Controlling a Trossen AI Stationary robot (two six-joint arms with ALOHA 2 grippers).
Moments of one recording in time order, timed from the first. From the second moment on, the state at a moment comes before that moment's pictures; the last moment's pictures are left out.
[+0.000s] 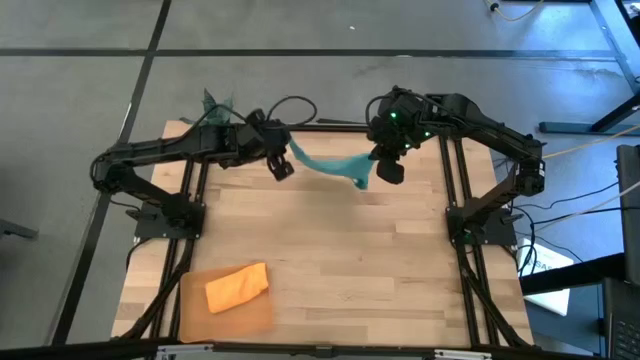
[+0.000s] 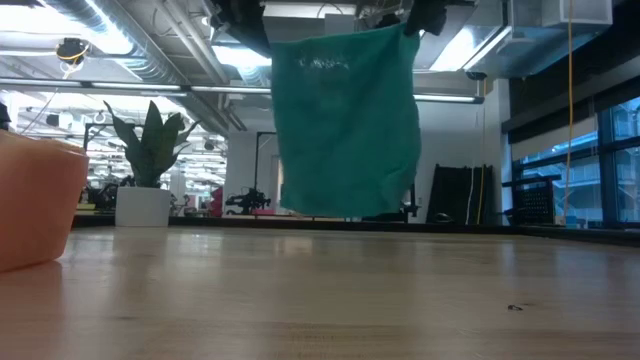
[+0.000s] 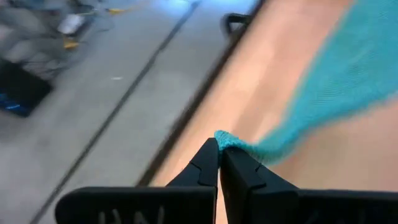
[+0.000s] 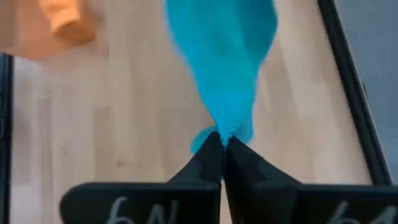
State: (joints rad) left arm 0.19 1.34 1.41 -0.81 -0.52 -0.04; right arm -0.30 1.54 1.84 -1.29 -0.14 -0.09
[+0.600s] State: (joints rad) left arm 0.30 1.34 1.41 -0.79 -0.60 -0.03; right arm -0.34 1.59 1.84 -1.26 0.15 -0.13
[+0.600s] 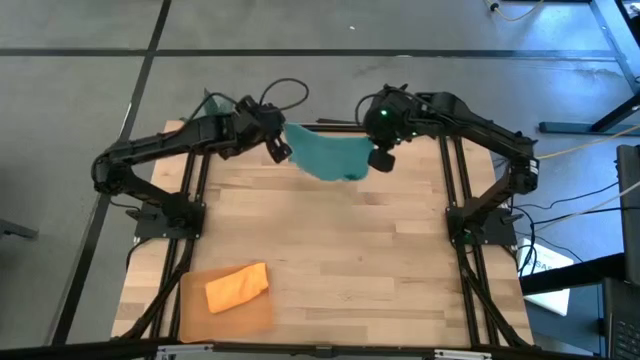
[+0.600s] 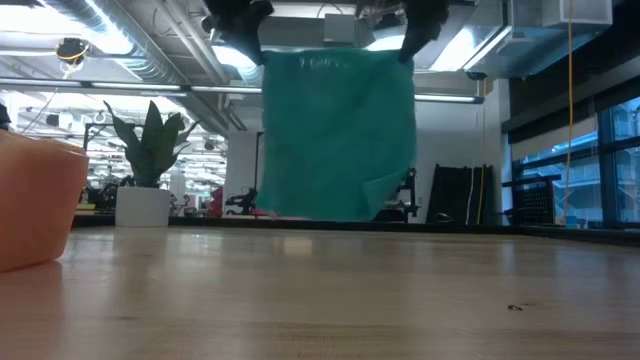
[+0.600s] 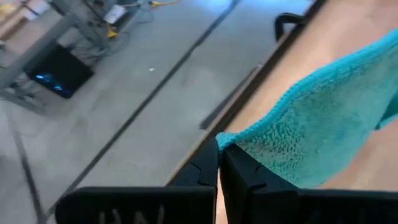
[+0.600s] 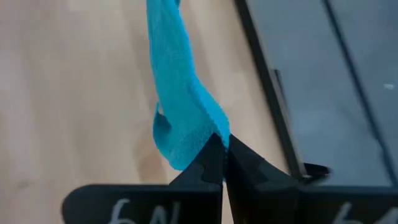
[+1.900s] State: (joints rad) left arm -0.30 1.34 1.08 -0.96 -0.18 -0.69; right arm 0.11 1.64 1.32 -0.92 0.02 0.13
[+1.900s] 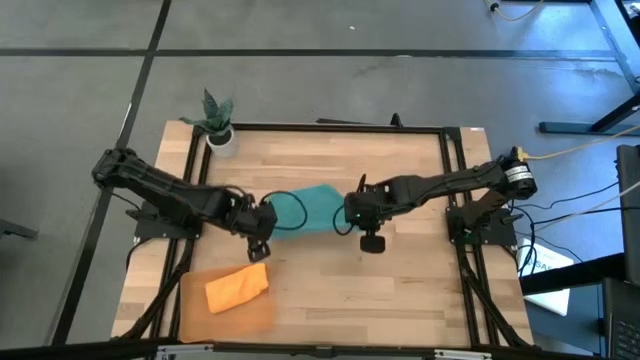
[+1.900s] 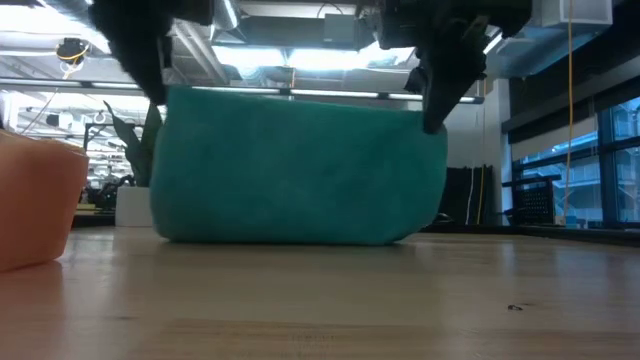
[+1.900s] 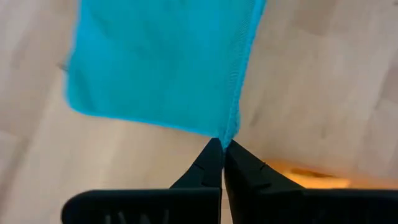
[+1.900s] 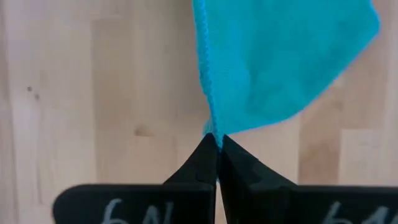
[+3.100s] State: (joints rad) left arm -0.15 1.34 0.80 -0.87 -0.39 -1.00; right arm -0.08 1.64 1.04 -0.40 0.15 0.05
